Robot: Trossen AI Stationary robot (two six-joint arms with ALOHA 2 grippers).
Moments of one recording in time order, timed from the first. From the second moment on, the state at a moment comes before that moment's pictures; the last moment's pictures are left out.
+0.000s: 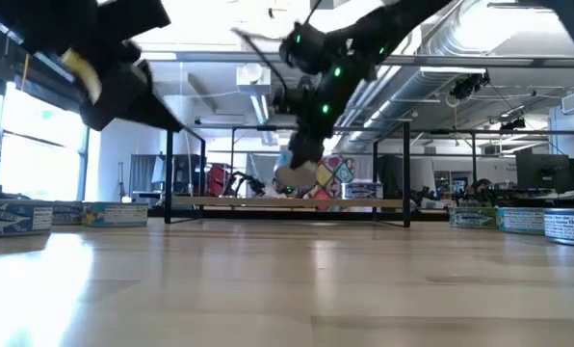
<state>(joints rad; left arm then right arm) -0.57 1.61 0.87 -0.62 -1.10 -0.68 -0.27 1.95 1.40 -0.28 0.53 -0.40</state>
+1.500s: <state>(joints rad) -0.72 1.61 0.72 -0.31 -1.11 -0.81 -0.38 2.01 1.46 -0.30 0.29 -0.17</state>
